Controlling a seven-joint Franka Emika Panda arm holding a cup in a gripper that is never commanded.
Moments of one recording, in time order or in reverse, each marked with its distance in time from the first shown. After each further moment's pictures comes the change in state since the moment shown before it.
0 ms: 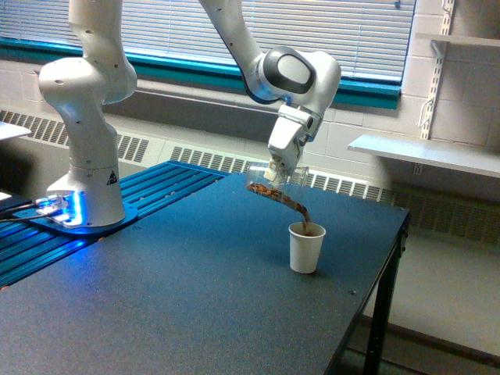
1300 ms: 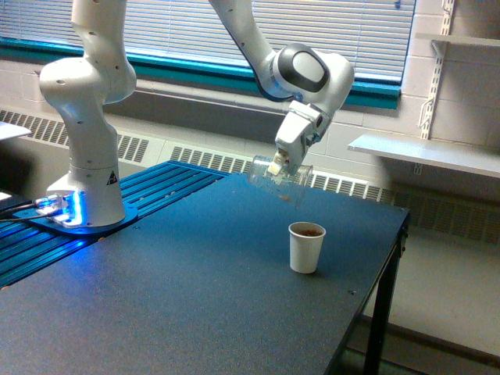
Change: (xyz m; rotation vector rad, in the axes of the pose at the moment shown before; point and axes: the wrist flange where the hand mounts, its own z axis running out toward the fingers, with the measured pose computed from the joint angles) arm 0.009 -0.009 -0.009 -0.112 -0.023 -0.011
